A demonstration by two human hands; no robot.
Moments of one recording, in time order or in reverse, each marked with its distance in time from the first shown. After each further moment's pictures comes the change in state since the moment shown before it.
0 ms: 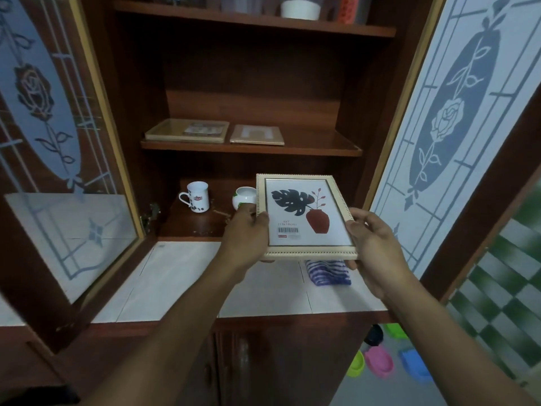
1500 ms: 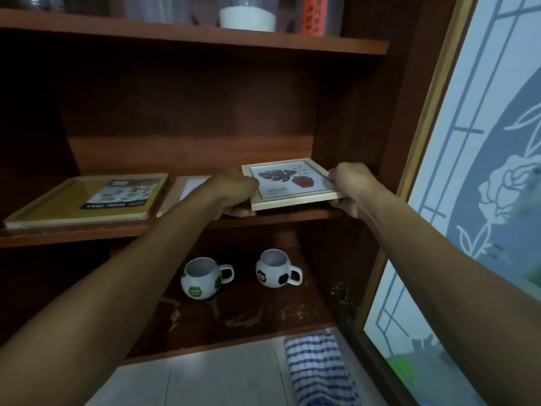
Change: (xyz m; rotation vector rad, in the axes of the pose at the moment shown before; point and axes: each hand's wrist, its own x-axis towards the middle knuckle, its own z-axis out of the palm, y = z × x) left_hand 0.293 0.106 0.061 0.316 -0.224 0.022; right_hand 0.307 -0.105 0.017 -0.143 0.192 0.097
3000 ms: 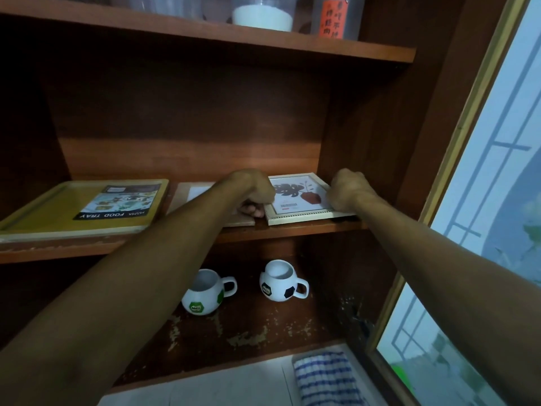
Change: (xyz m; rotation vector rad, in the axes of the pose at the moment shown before) left_hand 0.079 0.007 0.002 0.660 -0.272 -0.070; right_hand 0.038 -0.004 0.025 -1.032 0.099 -0.181
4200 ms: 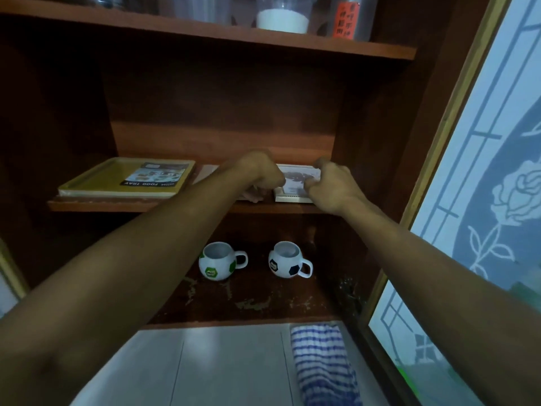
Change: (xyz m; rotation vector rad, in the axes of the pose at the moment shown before) left_hand -0.089 0.009 0.006 -0.093 0.242 -0.063; right_hand -0.066 -0.005 0.006 0.126 0.086 -0.399
